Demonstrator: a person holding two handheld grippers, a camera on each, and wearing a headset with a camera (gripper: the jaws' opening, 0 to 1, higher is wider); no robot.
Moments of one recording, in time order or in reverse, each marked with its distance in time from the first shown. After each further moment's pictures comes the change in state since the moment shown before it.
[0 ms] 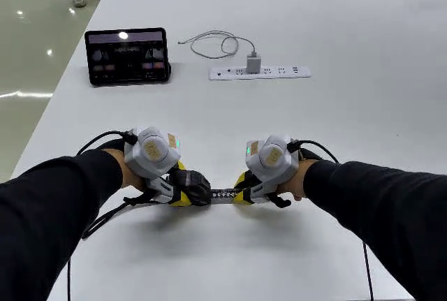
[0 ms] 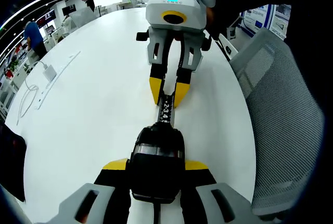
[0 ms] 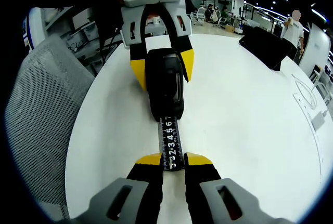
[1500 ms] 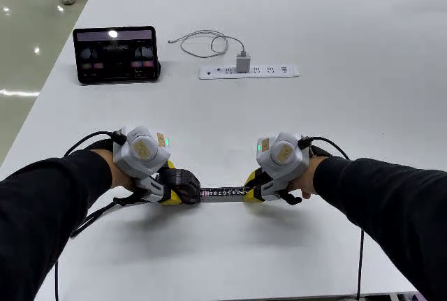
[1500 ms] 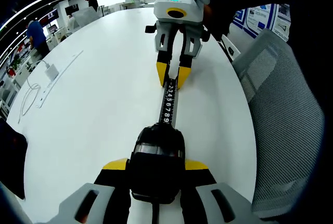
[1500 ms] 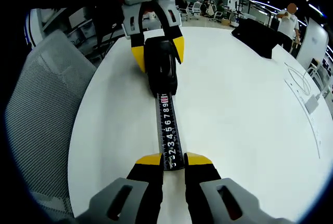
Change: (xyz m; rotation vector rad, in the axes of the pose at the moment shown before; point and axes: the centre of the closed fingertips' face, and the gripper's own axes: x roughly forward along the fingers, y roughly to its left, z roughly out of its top) left arm -0.001 -0.003 0.003 -0.009 -0.002 0.020; right arm -0.030 -0.002 -0.036 0.029 0.046 -0.015
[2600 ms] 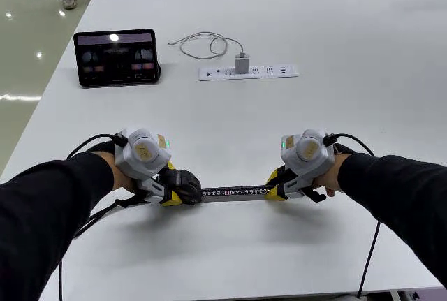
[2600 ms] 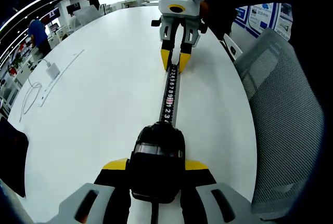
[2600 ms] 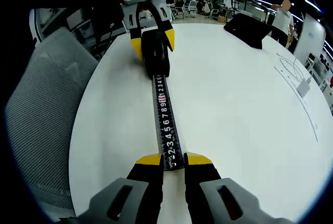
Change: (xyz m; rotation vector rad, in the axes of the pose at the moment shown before) left arm -0.001 -0.001 0.000 -0.007 0.013 0.014; right arm -0.029 -0.008 -0.037 0.032 0.011 -0.010
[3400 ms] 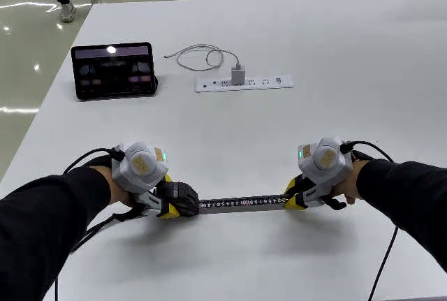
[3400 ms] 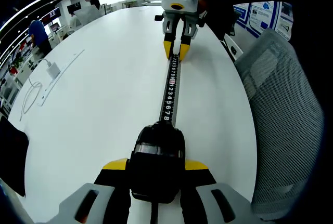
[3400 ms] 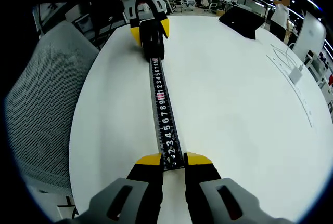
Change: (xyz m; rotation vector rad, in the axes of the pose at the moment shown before) left arm 0.003 0.002 -0.002 -0.003 0.001 0.003; right arm -0.028 -0.010 -0.038 0.004 0.067 -0.017
